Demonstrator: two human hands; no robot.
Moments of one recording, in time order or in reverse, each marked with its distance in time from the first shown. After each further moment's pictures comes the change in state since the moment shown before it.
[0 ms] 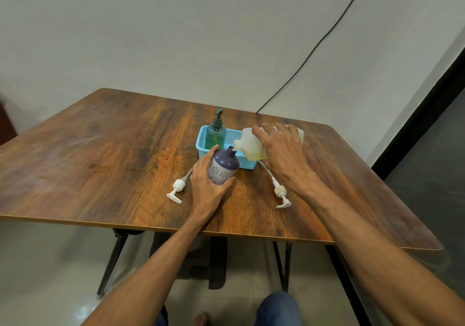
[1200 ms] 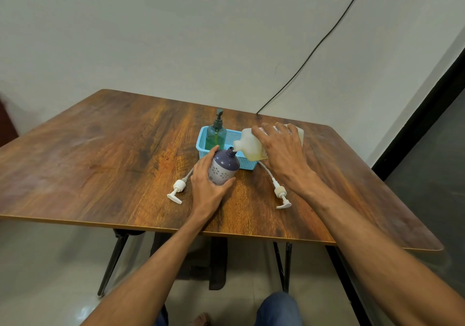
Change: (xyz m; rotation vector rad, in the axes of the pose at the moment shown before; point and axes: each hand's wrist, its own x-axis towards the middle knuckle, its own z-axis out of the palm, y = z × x) left_hand -0.001 -0.001 0.001 0.015 -0.006 -0.007; right_hand 0.002 0.001 0.001 -0.022 -0.014 -0.002
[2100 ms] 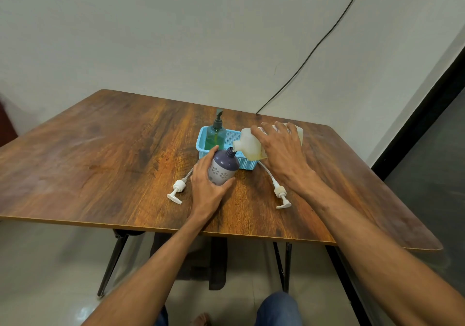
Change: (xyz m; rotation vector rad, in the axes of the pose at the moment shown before) left_hand -0.001 0.004 -0.002 -0.017 -0.008 -0.010; right_hand 0.001 0.001 0.003 -0.015 0.048 -0.008
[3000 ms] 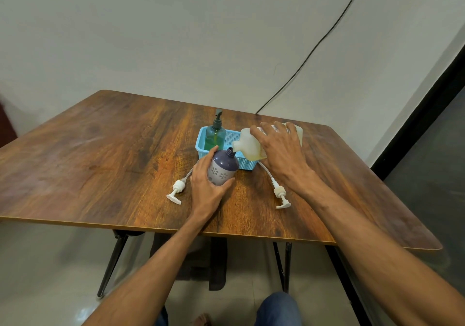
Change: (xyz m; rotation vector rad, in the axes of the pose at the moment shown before) left_hand 0.001 -0.004 0.002 0.021 0.006 0.000; right_hand 0.001 -0.001 0.000 -0.002 -0.020 0.003
